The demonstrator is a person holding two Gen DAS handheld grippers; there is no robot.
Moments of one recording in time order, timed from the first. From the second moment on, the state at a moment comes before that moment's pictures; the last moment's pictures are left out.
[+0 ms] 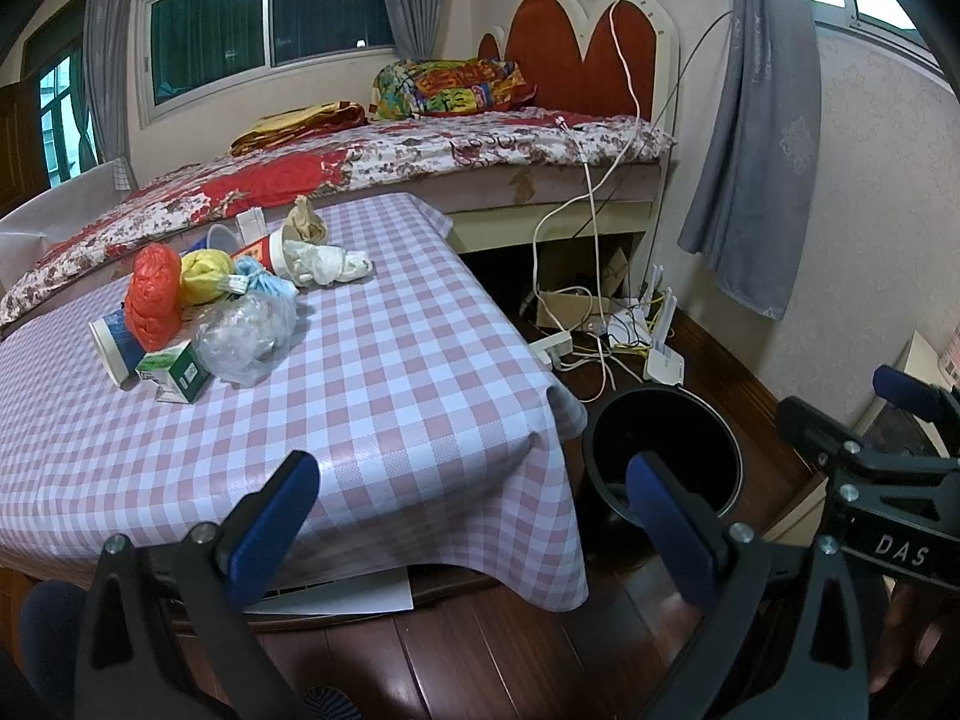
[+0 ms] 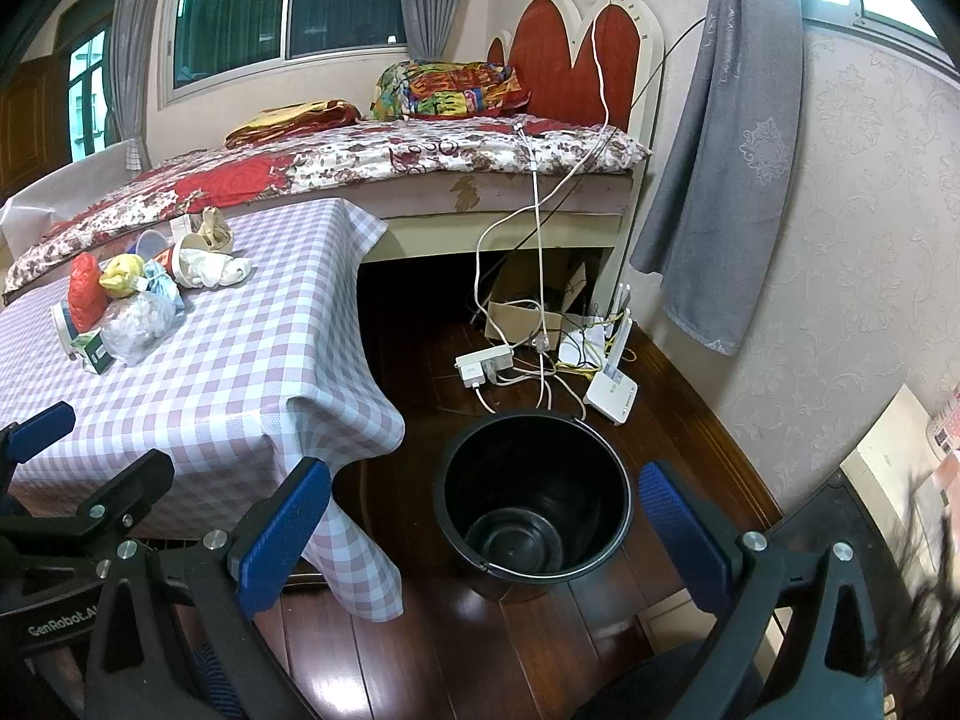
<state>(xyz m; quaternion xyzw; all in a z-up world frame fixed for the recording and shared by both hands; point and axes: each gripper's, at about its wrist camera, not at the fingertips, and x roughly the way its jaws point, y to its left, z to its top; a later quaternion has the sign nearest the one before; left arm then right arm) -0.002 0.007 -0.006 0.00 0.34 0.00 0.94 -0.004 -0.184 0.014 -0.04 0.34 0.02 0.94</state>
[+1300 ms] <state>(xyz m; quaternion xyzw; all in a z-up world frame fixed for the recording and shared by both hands) -0.003 0.006 -0.008 0.00 0.34 0.00 0.94 -0.004 -0.178 0.013 -0.04 0.34 0.02 0.94</state>
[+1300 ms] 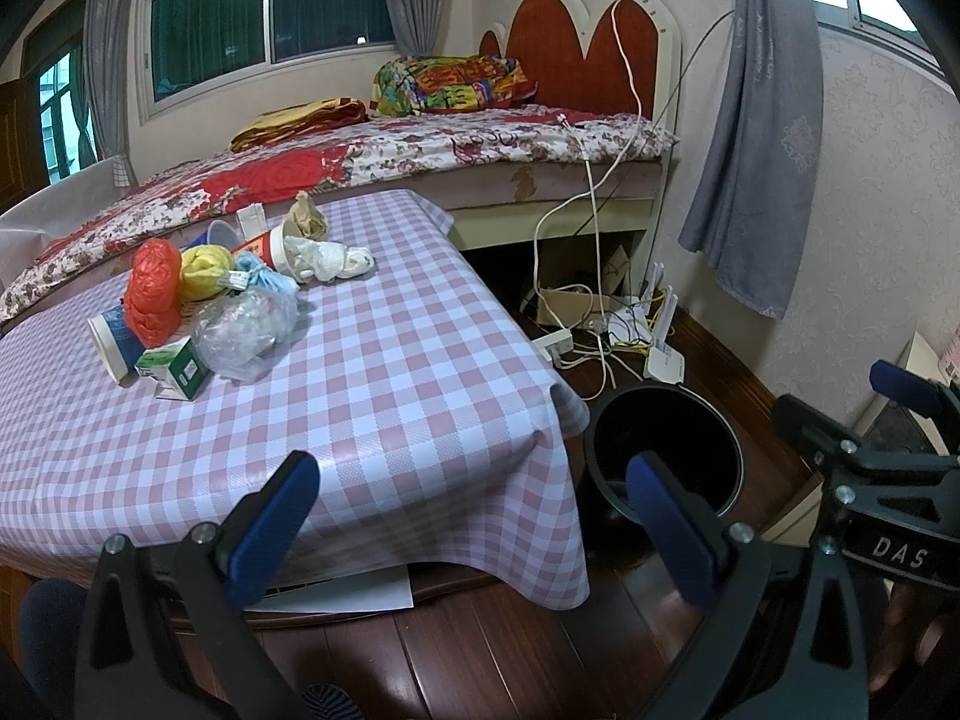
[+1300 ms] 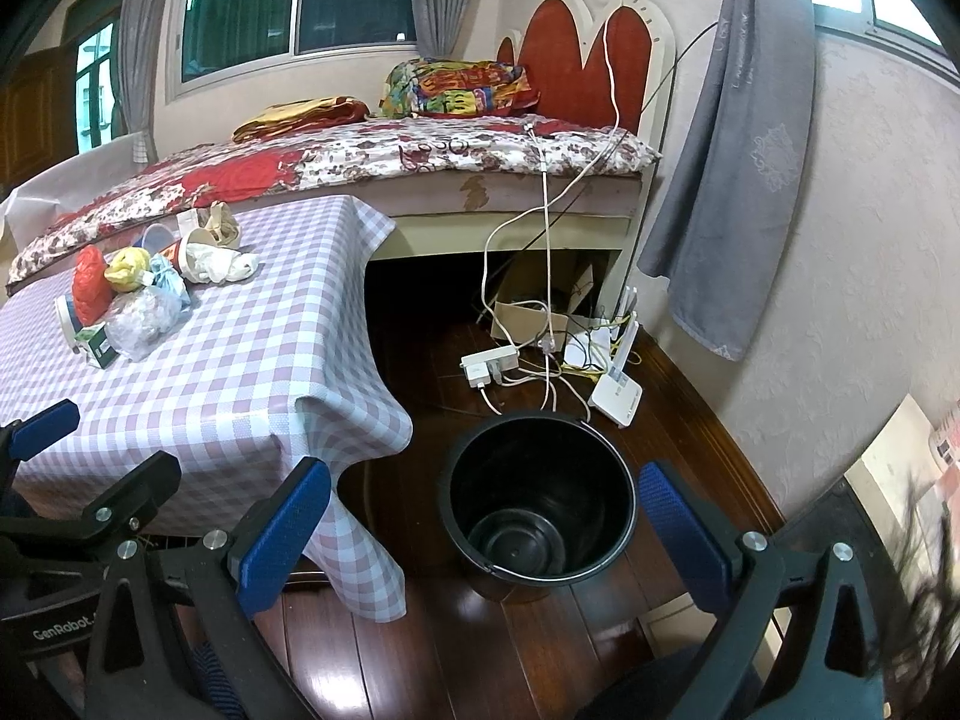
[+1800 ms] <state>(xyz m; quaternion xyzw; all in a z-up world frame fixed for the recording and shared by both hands) -0.003 0.007 -0.010 0.00 0.34 0.00 0.94 -0.005 -0.177 0.013 -0.04 0.34 0.02 0.94</state>
